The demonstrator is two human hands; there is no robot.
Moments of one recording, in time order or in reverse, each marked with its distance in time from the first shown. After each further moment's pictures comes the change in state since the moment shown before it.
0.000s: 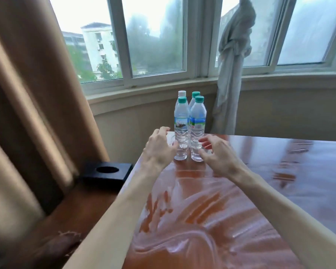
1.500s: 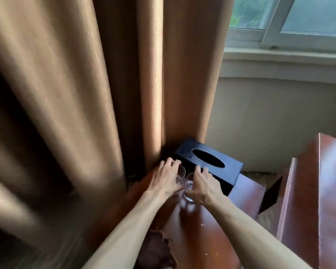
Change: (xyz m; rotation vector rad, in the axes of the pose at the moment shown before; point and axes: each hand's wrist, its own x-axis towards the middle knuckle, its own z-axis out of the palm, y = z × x) left_hand -0.003 -0.496 -0.040 0.320 -0.184 -0.328; right_hand 0.094 -0.184 0.499 -0.373 -0.675 -0.107
